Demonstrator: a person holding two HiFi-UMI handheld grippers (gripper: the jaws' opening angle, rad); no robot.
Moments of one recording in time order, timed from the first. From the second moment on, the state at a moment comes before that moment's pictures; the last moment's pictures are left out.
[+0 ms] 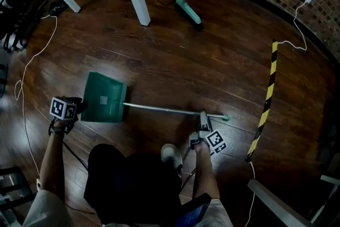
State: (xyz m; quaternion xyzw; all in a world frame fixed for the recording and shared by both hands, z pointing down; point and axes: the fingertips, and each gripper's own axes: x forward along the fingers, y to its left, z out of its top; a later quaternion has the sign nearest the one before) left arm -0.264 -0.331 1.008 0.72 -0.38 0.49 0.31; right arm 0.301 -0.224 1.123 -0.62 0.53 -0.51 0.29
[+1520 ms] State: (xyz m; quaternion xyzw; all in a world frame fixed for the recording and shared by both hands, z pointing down) left arm -0.165 -0.316 1.172 0.77 -0.37 0.37 0.36; right arm 0.173 -0.300 0.668 -0.64 0.77 -0.02 0.04
